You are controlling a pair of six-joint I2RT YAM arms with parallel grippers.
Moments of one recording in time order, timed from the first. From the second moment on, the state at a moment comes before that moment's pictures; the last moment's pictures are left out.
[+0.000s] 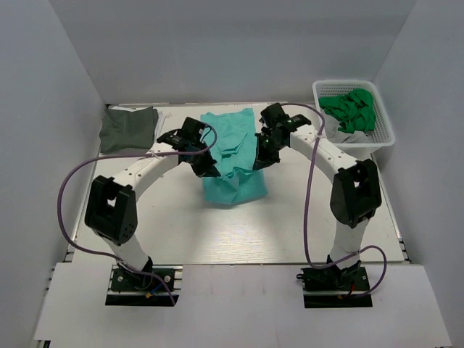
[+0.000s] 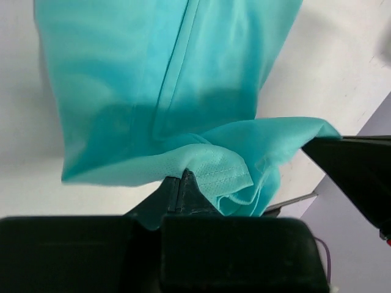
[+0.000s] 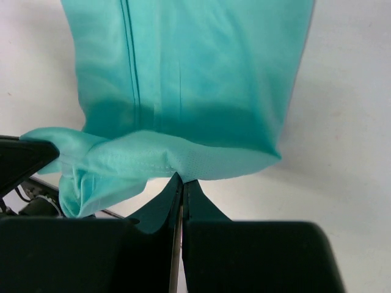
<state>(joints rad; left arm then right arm) -0.47 1.66 1.30 -0.71 0.23 -0.92 0.52 1.86 1.61 -0.90 -0.26 0.50</state>
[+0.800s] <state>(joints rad) -0.31 1.93 1.47 -0.64 0.29 -0.81 0.44 2.11 1.81 -0.84 -0.31 0.46</state>
